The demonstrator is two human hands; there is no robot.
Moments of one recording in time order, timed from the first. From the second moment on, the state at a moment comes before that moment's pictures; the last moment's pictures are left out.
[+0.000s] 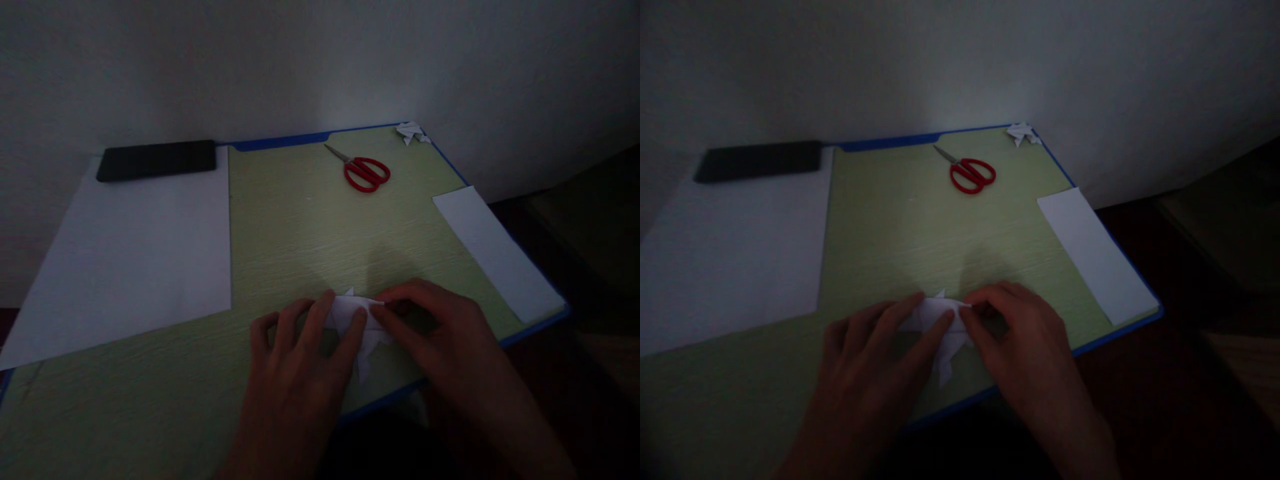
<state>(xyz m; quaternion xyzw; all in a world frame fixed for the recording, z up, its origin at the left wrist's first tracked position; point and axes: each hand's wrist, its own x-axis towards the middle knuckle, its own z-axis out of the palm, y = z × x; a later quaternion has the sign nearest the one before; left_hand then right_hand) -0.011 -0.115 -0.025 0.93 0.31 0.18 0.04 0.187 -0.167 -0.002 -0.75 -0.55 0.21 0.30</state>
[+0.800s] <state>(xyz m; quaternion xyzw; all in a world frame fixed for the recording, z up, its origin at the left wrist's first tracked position) -0.010 -0.110 -0.025 0.93 0.29 0.21 0.07 0.195 -0.195 -0.022 -0.60 -0.71 0.16 0.33</state>
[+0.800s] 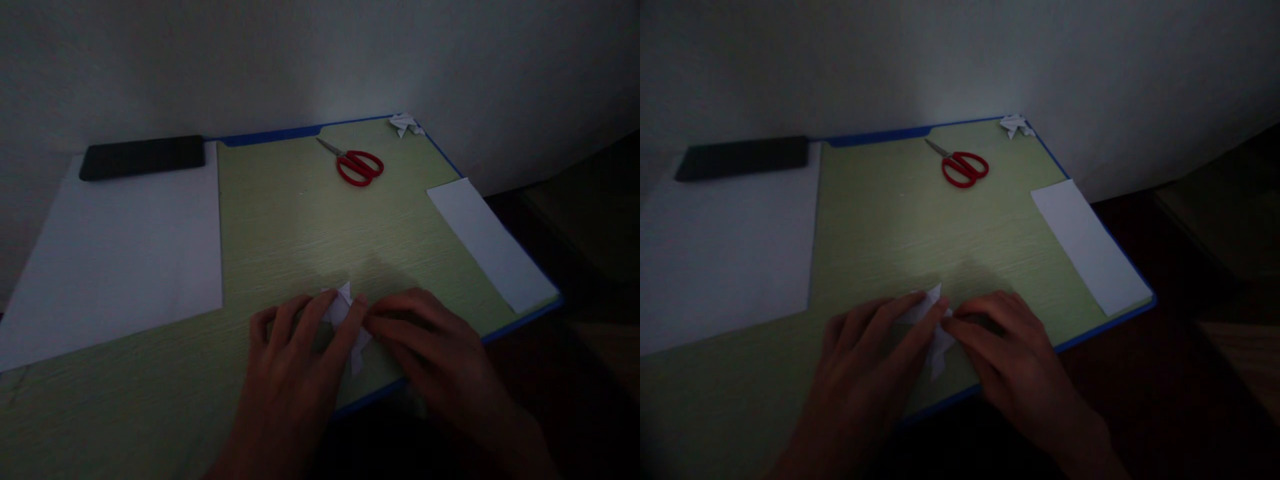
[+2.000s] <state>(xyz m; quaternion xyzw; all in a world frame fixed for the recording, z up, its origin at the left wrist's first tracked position) -0.006 -0.107 -0.018 0.93 0.28 0.22 0.03 0.216 -0.185 -0.018 -0.53 -0.77 0.20 0.29</state>
